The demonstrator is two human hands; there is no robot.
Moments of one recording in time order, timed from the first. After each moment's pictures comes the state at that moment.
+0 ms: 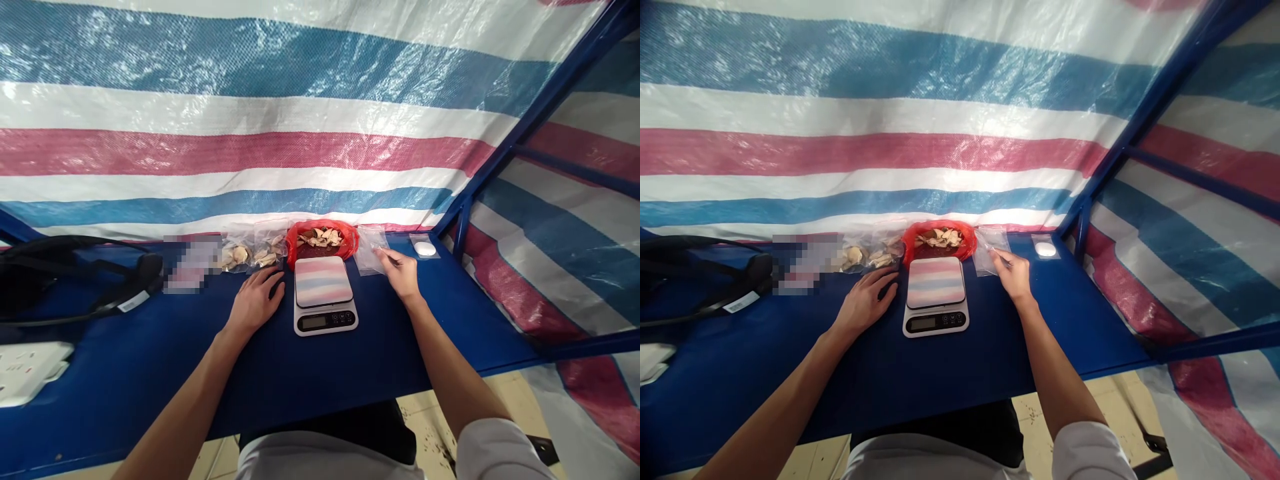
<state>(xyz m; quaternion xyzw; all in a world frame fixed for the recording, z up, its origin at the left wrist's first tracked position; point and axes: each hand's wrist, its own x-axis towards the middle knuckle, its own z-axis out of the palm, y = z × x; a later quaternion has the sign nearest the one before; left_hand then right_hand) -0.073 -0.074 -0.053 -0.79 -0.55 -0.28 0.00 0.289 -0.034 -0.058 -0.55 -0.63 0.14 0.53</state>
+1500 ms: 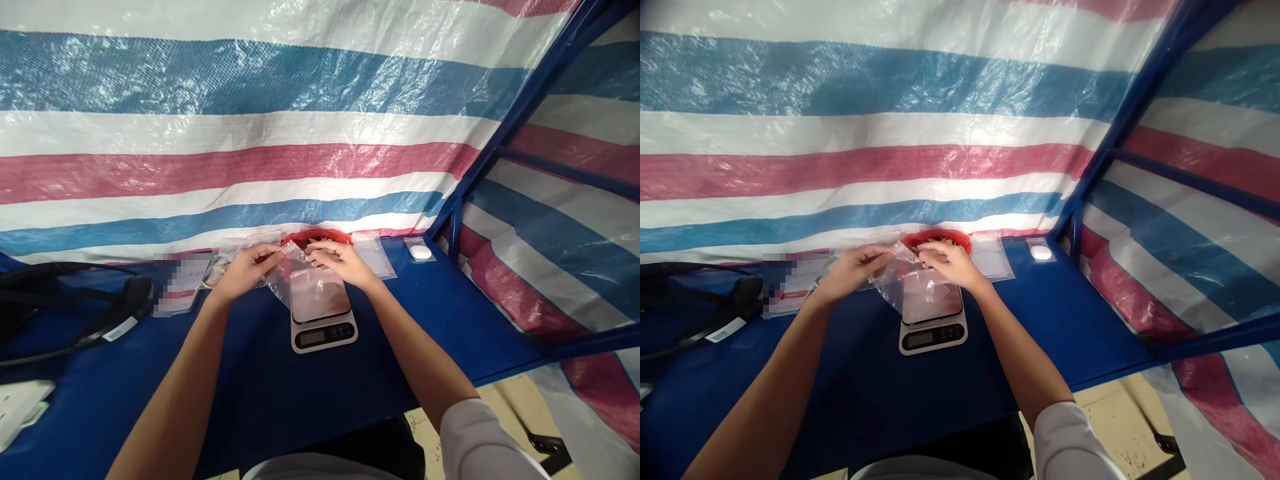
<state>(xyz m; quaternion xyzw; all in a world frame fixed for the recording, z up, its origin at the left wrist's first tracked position) -0.065 -0.017 0.042 -0.72 -0.44 -0.40 -0.37 0.182 -0.008 0.009 -0.33 -0.66 0.50 0.46</state>
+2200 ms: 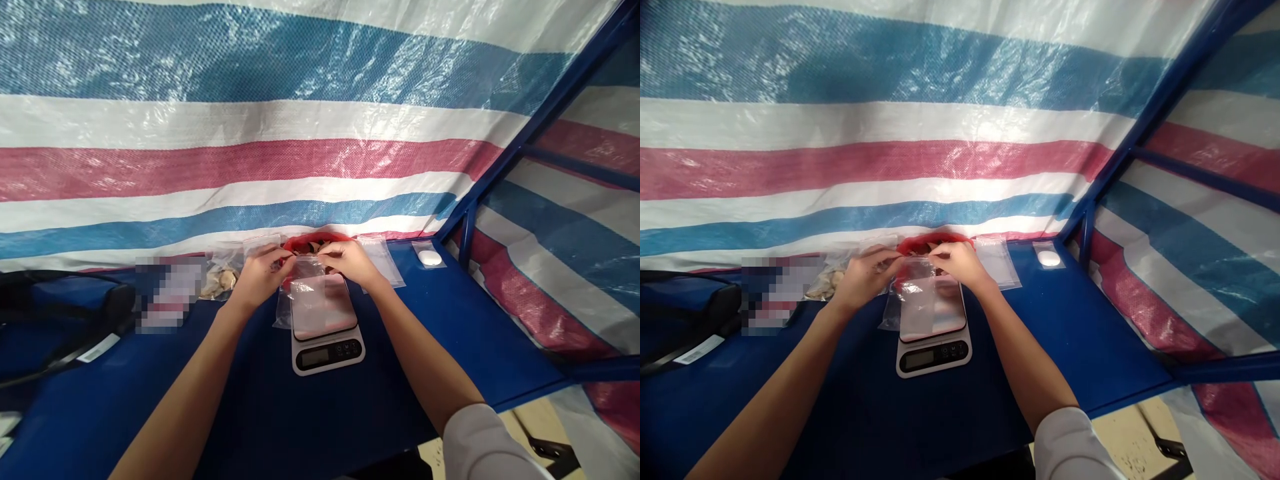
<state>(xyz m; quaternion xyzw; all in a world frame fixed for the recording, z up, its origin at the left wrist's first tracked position) -0.046 0.011 0.012 -0.79 -0.44 -0.41 -0.08 0.185 0.026 0.004 -0.43 -0.73 0.33 0.41</state>
